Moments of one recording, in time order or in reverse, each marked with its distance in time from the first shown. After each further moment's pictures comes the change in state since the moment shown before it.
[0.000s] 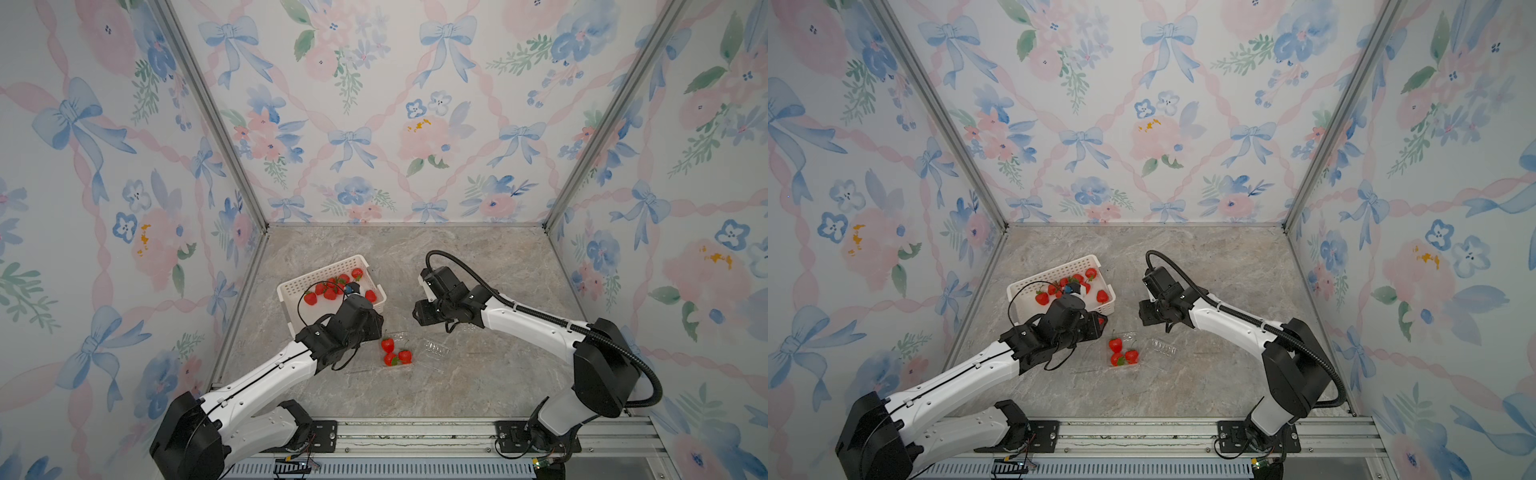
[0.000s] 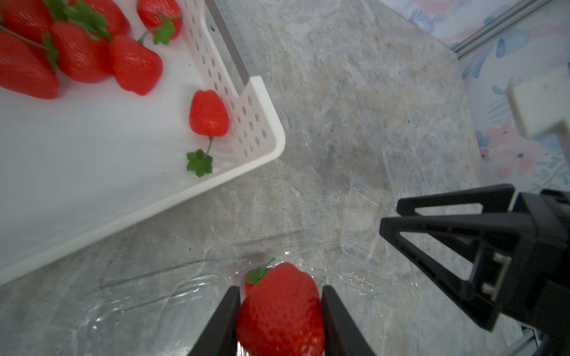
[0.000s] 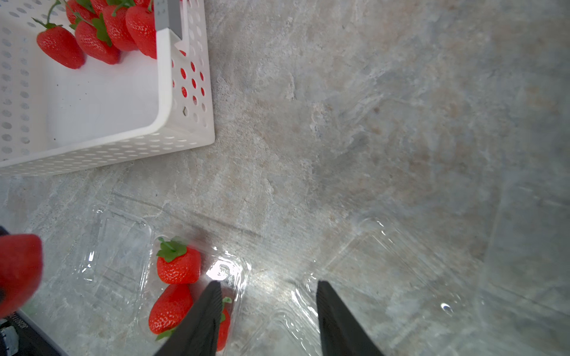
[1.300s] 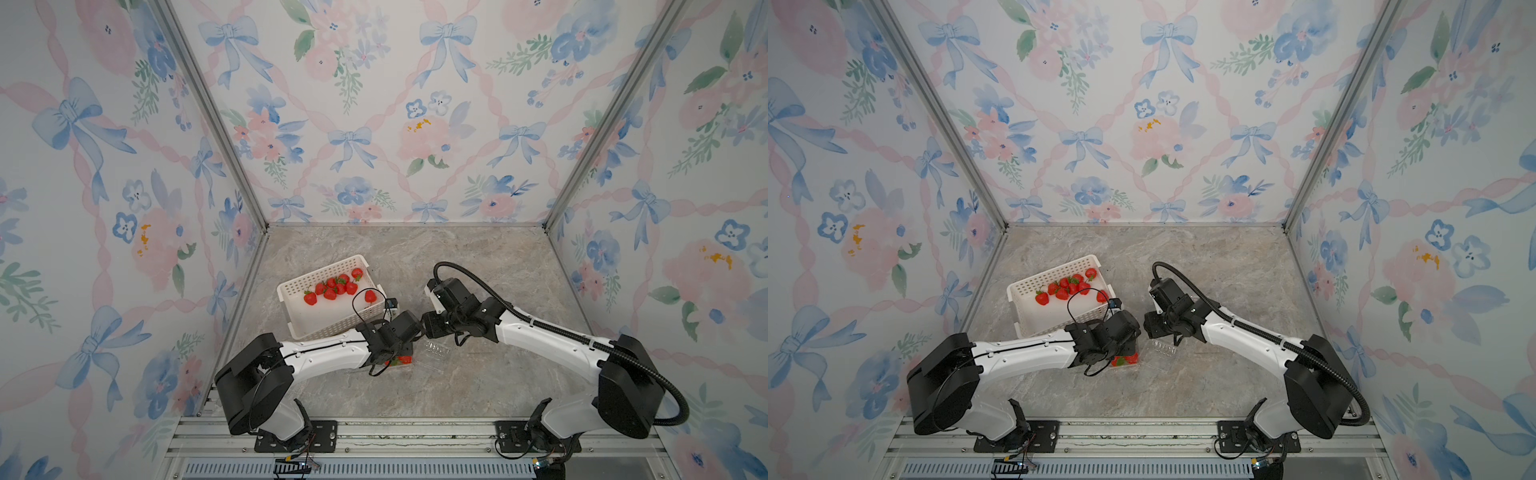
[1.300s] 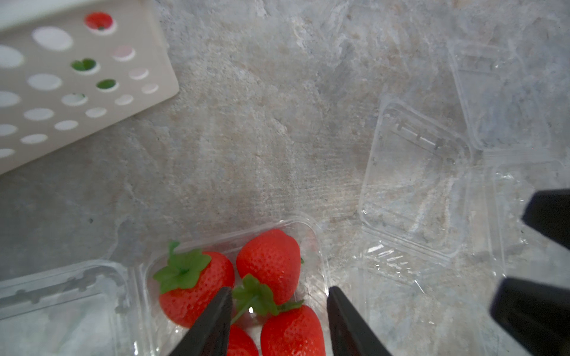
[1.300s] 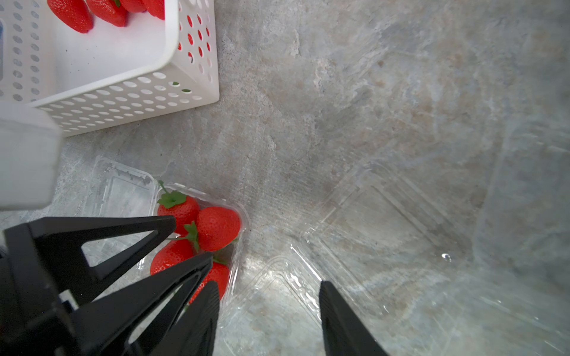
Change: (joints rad) left arm -0.220 0.398 0.148 -0.007 -0.140 -0.106; right arm 0.041 -0.134 -0.121 -0.007 -0.017 0.010
